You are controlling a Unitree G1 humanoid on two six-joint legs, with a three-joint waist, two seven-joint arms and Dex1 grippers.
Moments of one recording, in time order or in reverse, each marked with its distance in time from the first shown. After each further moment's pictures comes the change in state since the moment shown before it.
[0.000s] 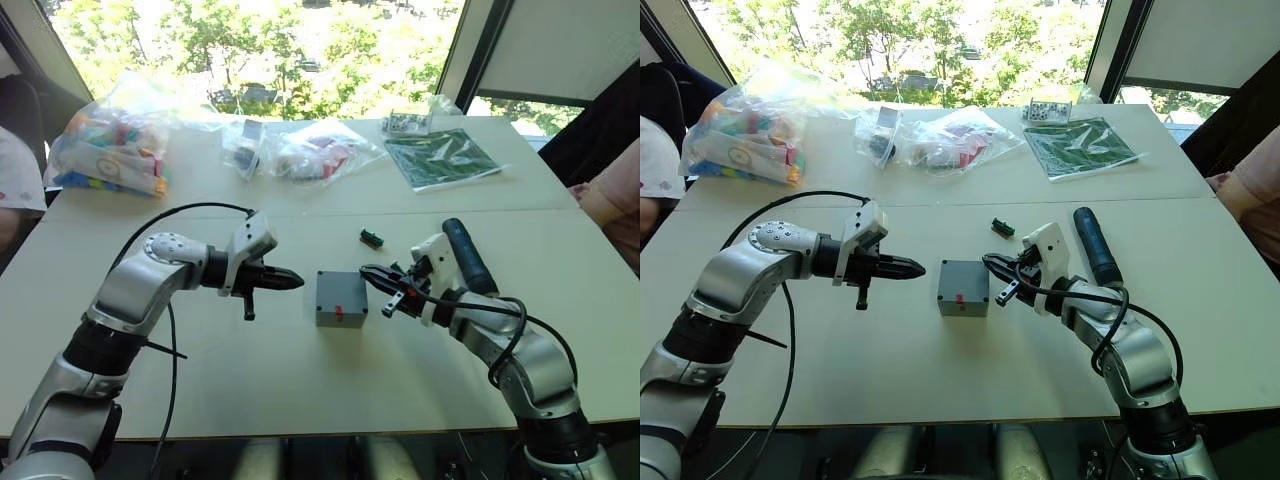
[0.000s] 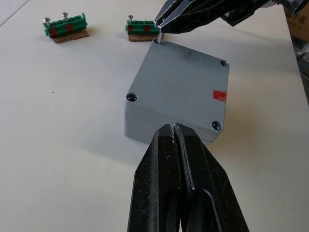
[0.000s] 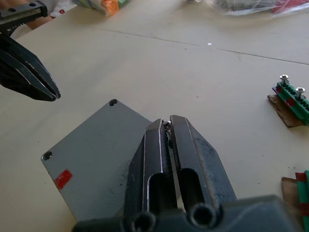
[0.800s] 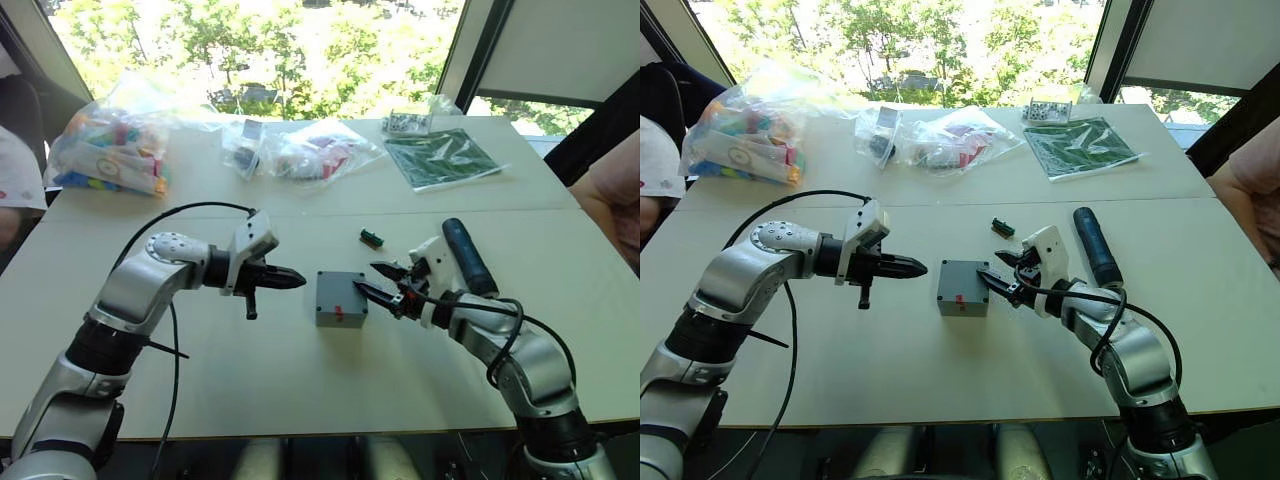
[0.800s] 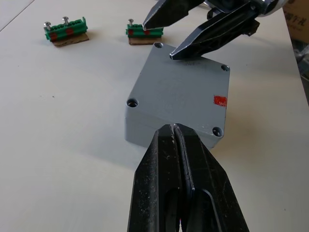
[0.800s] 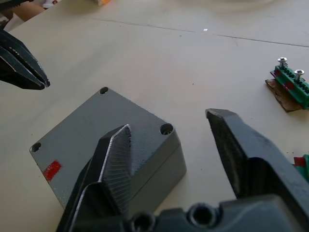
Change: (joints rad) left arm -0.002 -0.016 0.000 0.000 -0.001 -0.002 0.007; right arm -0.010 -0.006 -0.019 0.011 0.007 0.044 -0.005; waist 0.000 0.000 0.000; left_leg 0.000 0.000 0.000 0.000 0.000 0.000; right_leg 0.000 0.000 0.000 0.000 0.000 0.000
